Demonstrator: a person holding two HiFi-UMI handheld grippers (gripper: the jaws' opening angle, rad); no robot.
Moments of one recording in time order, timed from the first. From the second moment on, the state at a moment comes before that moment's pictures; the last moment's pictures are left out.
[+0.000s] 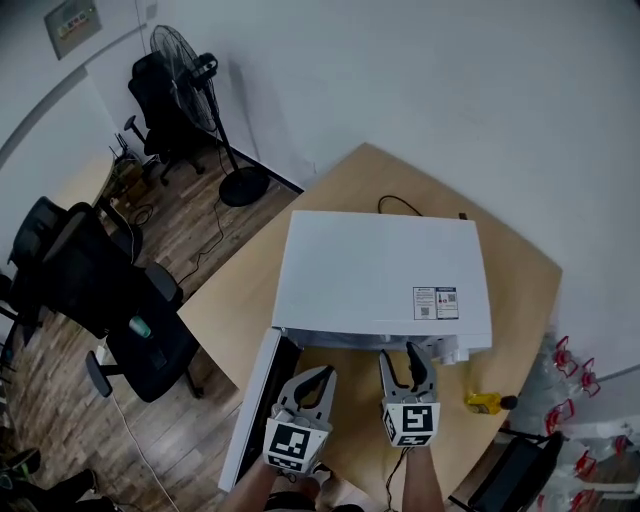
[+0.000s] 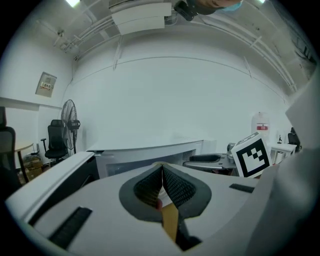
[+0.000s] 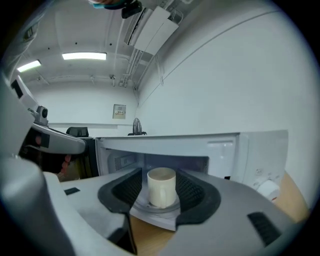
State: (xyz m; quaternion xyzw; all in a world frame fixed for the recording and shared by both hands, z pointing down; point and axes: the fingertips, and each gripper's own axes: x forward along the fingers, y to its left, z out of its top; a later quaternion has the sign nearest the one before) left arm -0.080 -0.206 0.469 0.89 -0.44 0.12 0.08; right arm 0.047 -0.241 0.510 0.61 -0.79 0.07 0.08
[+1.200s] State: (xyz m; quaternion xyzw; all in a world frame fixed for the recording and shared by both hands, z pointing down) left arm -0.087 -0.038 0.385 0.91 -0.40 0.08 0.01; right arm 0.074 -0.018 0.404 0.69 -0.73 0.01 0.04
